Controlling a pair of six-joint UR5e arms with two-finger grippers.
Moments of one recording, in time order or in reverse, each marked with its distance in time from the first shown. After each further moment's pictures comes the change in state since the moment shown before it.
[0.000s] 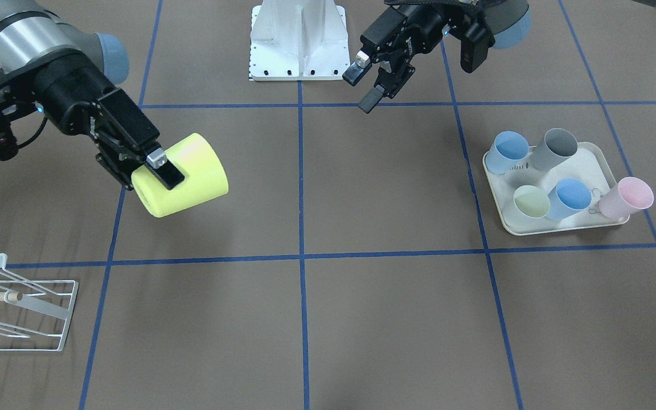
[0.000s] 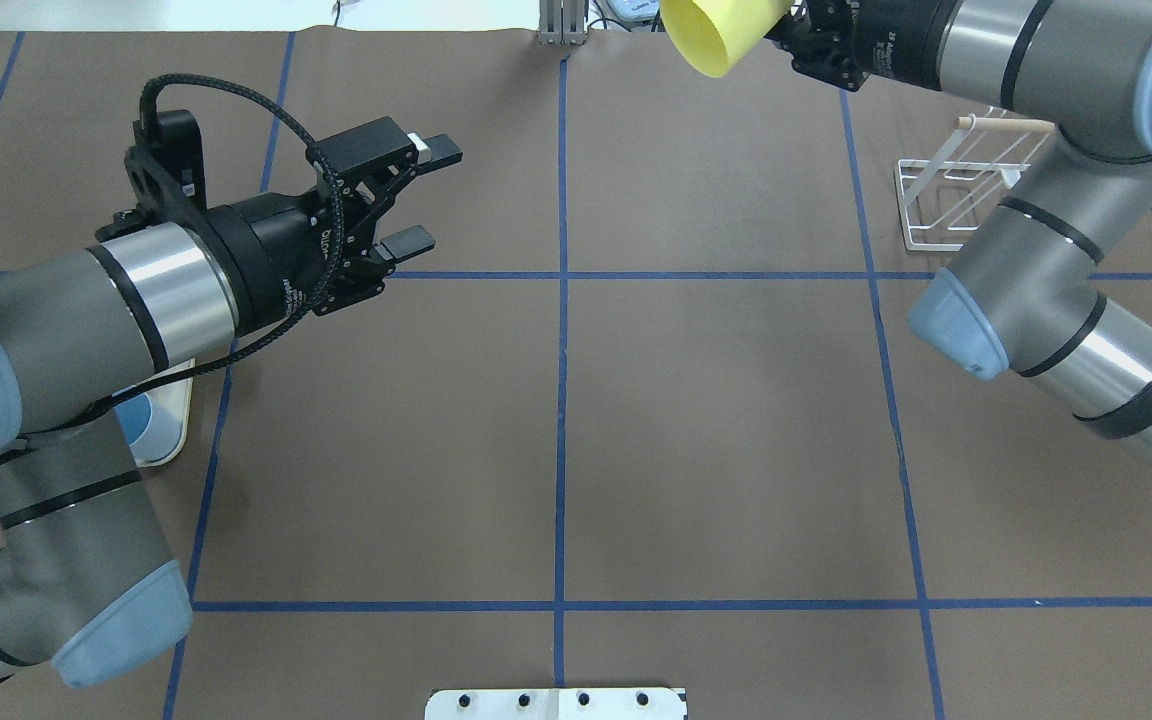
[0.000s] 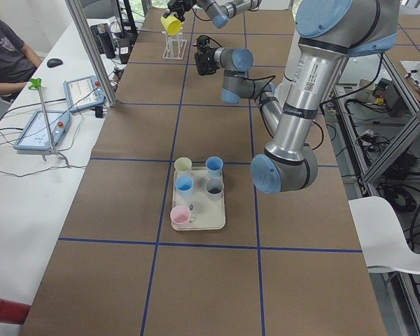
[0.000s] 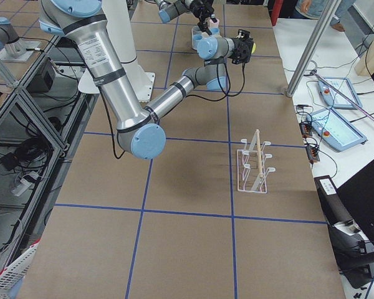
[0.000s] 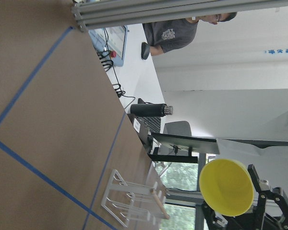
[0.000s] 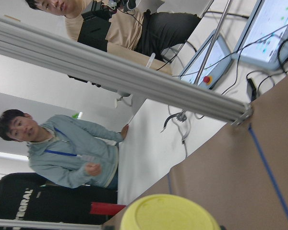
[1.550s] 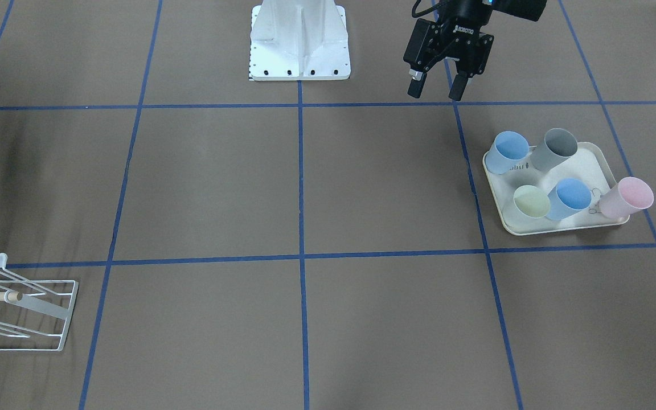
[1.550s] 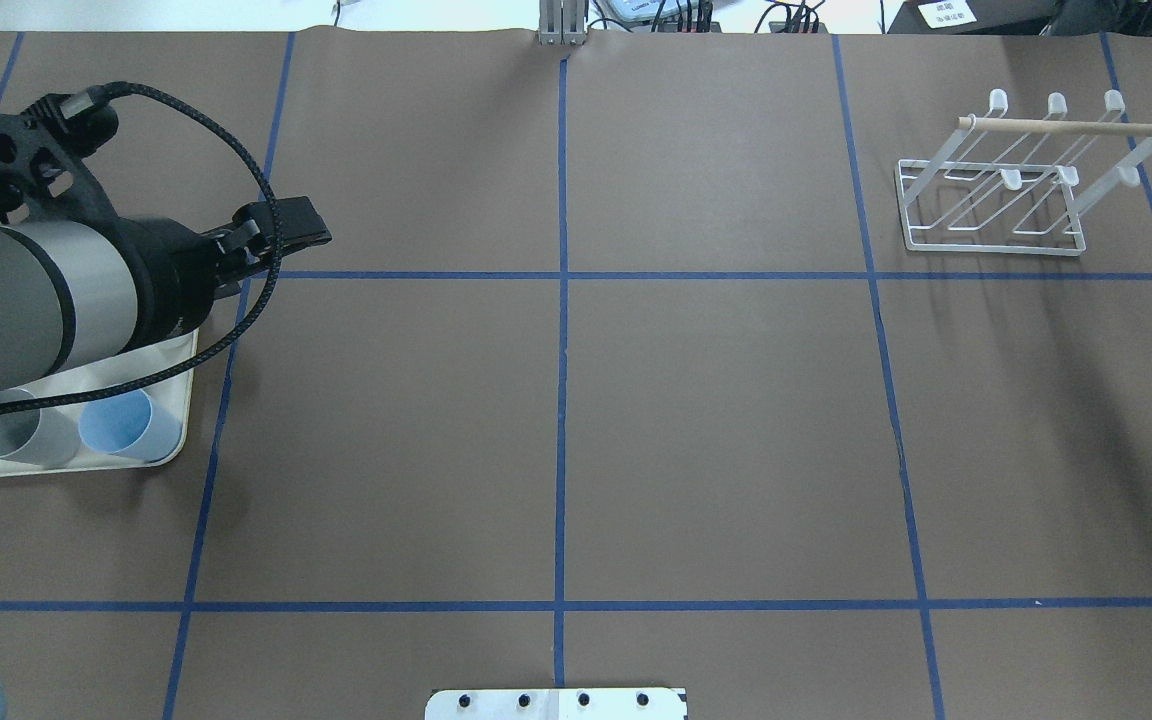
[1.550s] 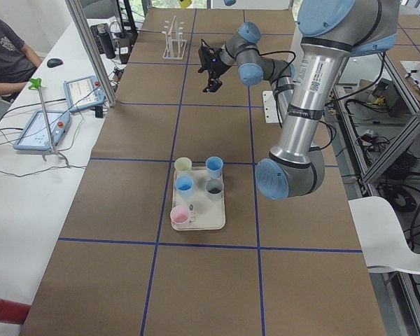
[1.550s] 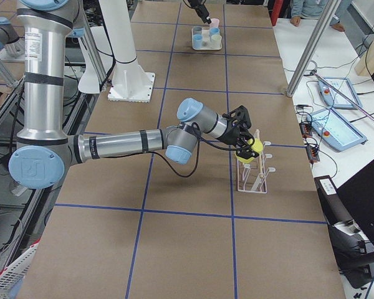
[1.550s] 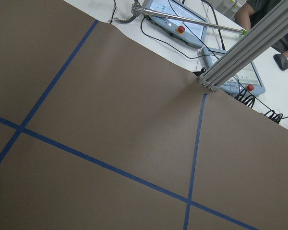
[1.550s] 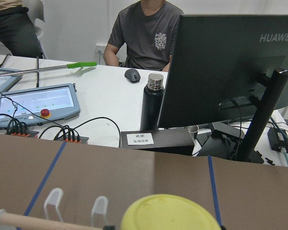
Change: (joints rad) left arm -0.029 0.061 -0.274 0.773 -0.052 0.283; right arm 0.329 -0.559 0.030 -0.046 -0.051 -1.101
